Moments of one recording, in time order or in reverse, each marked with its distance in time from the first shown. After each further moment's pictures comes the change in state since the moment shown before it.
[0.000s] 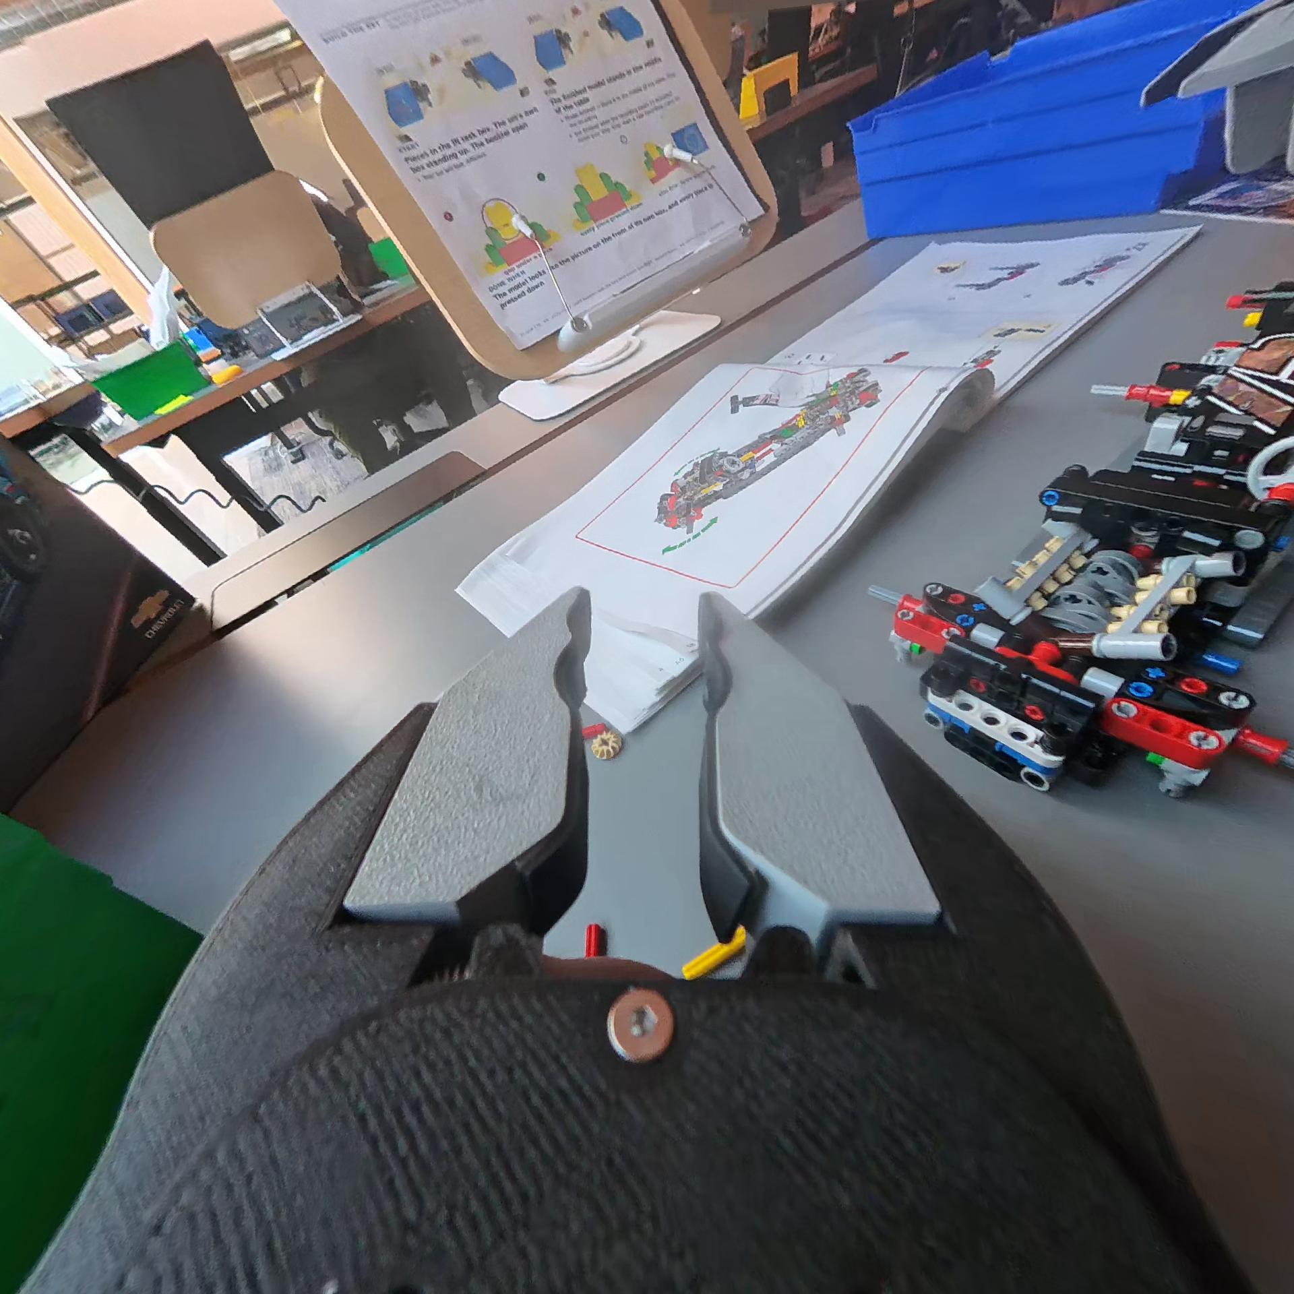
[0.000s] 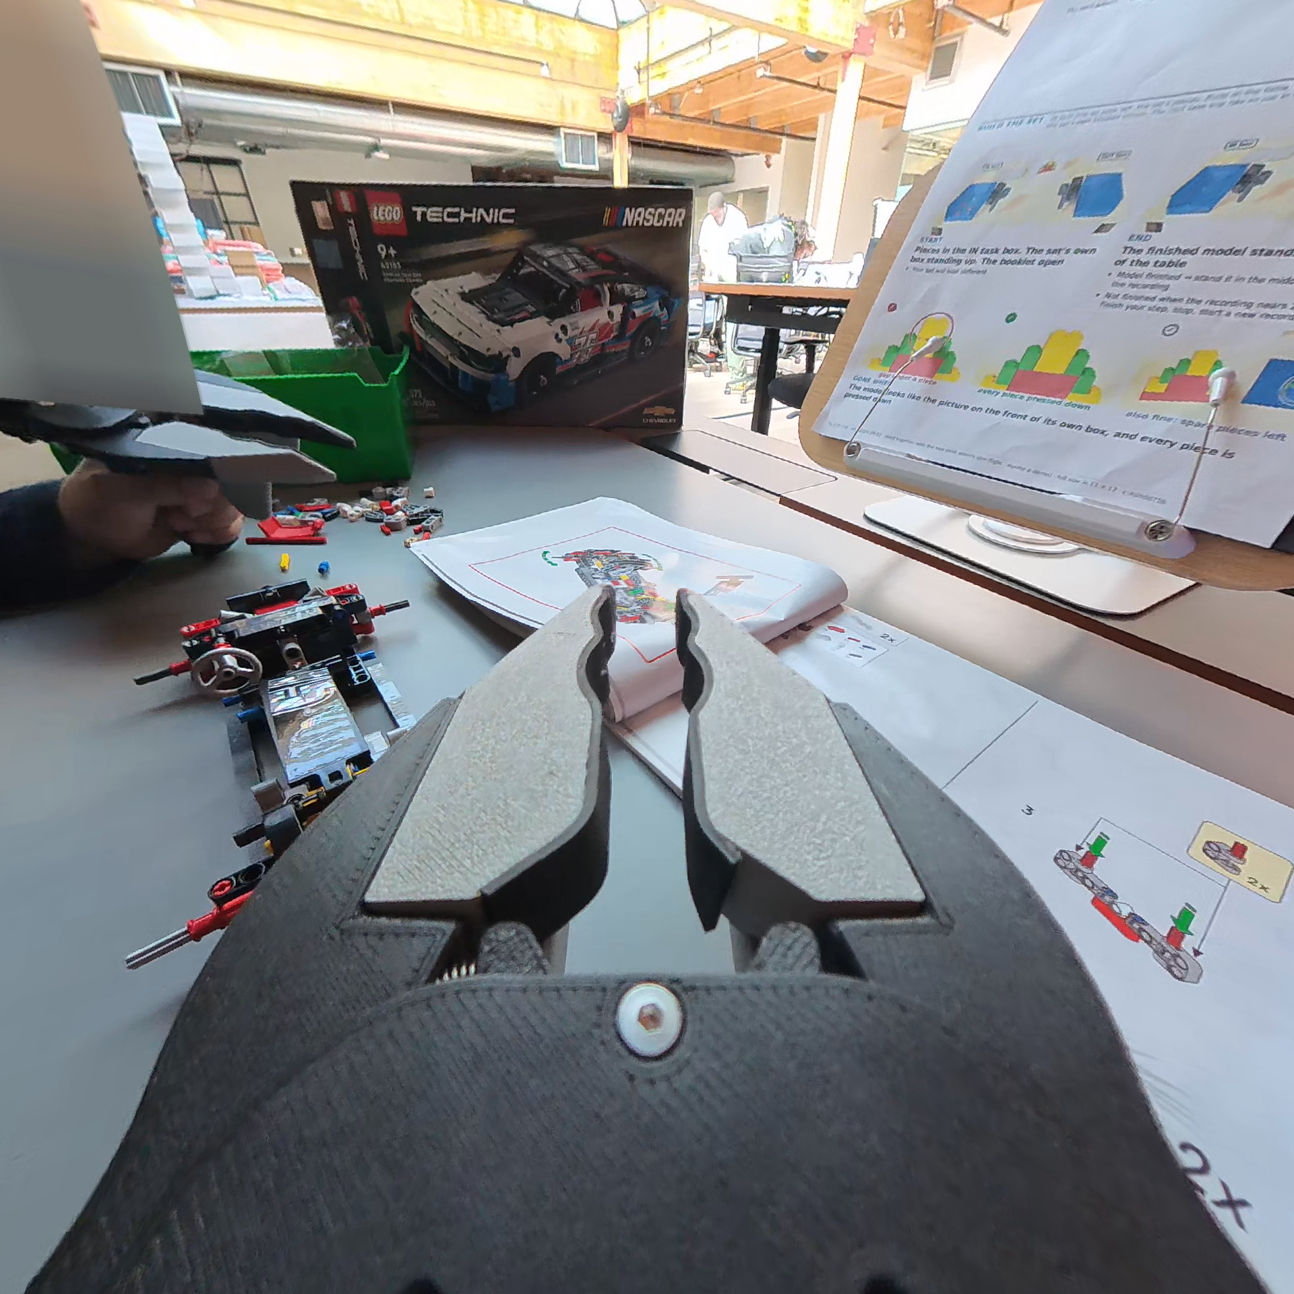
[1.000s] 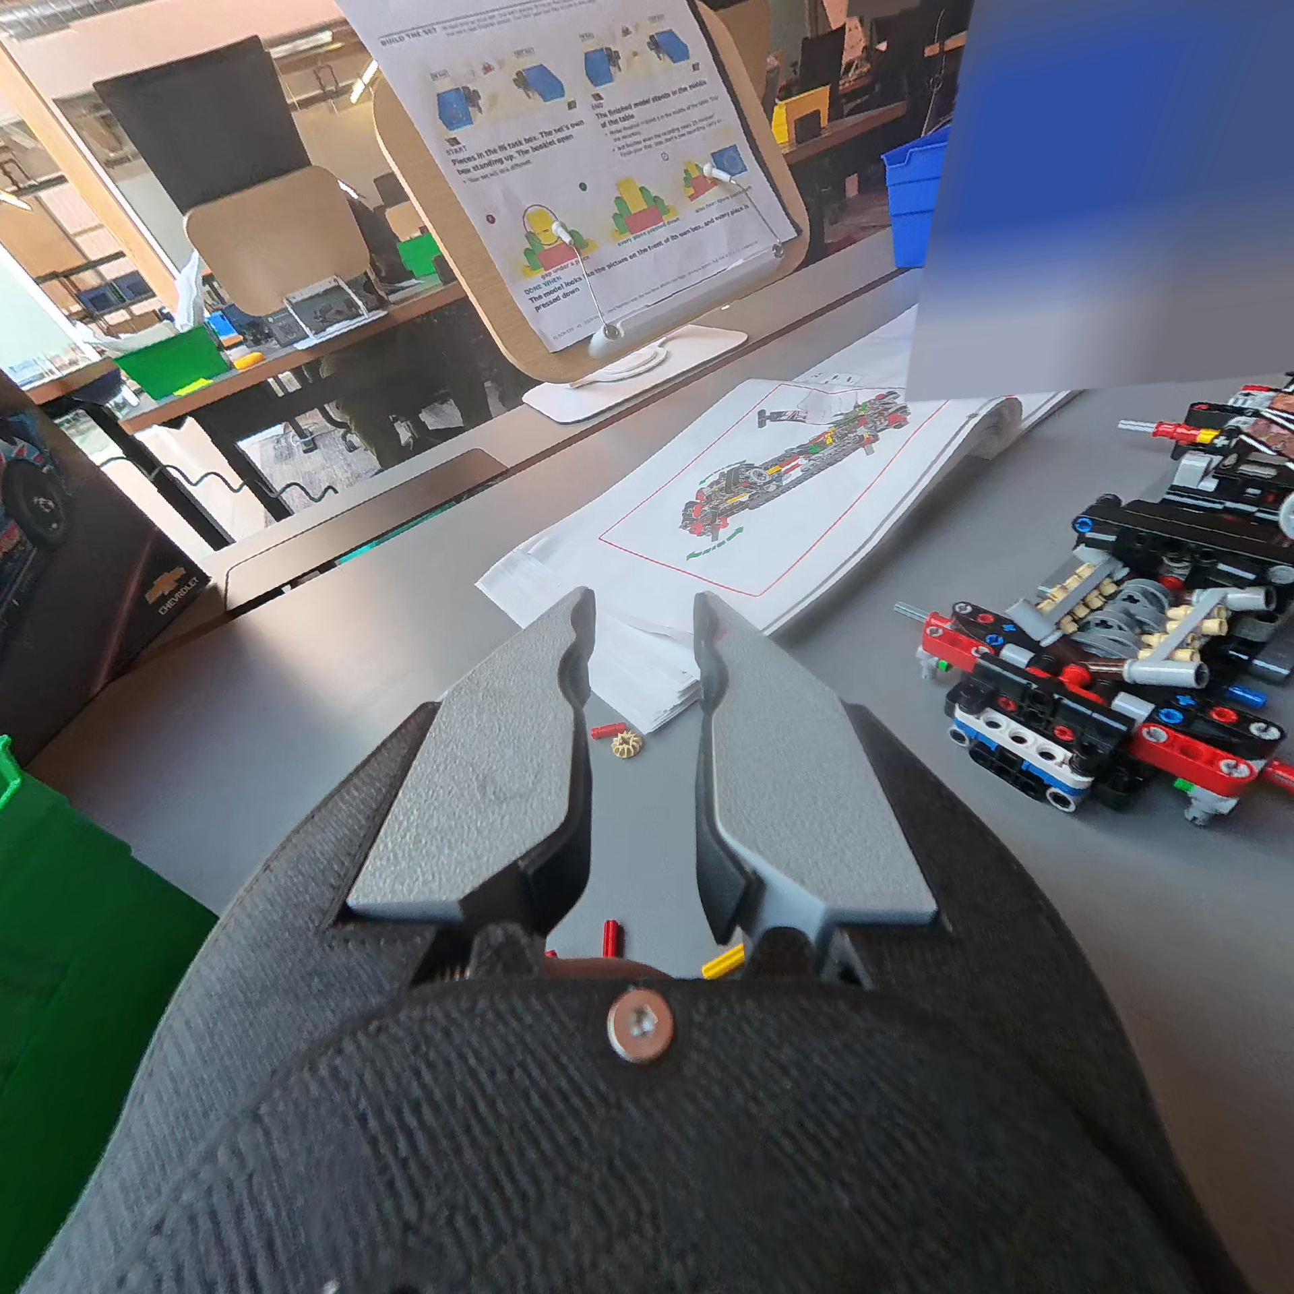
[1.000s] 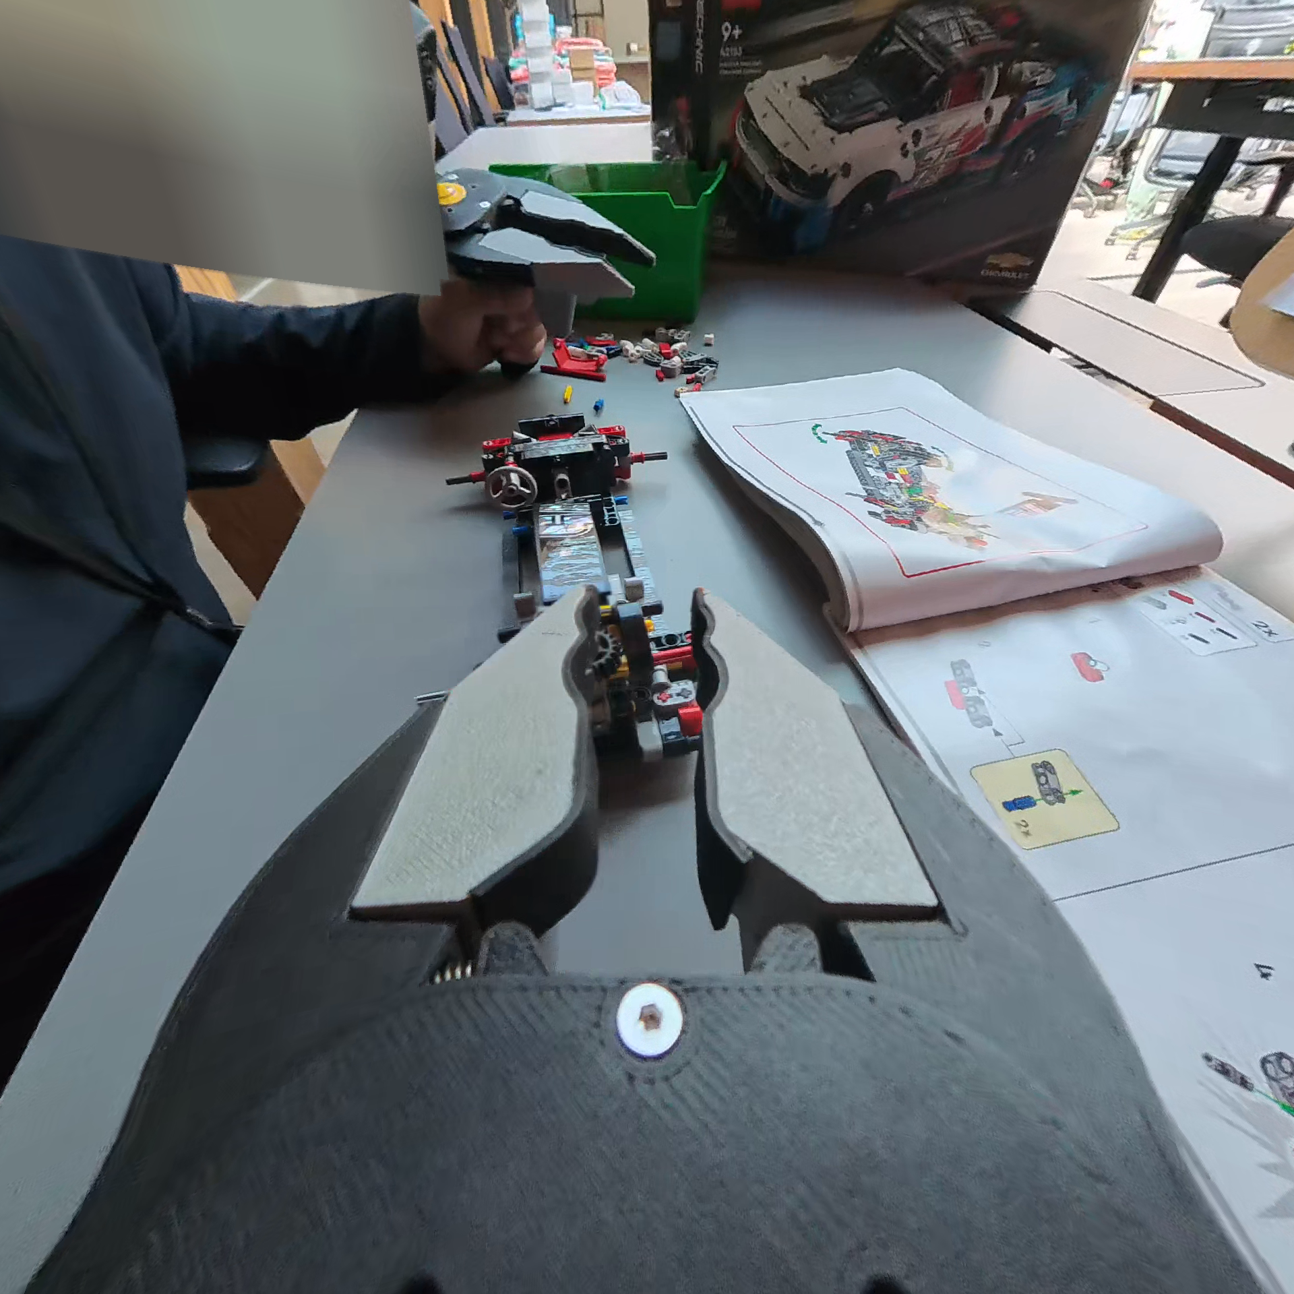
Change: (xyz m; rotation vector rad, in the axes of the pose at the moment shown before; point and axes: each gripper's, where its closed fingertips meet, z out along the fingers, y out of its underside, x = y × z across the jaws) left arm -0.012 0.000 -0.002 0.017 -0.028 -0.054; right arm -0.071 0.036 -0.026 -0.220 -0.475 -0.020
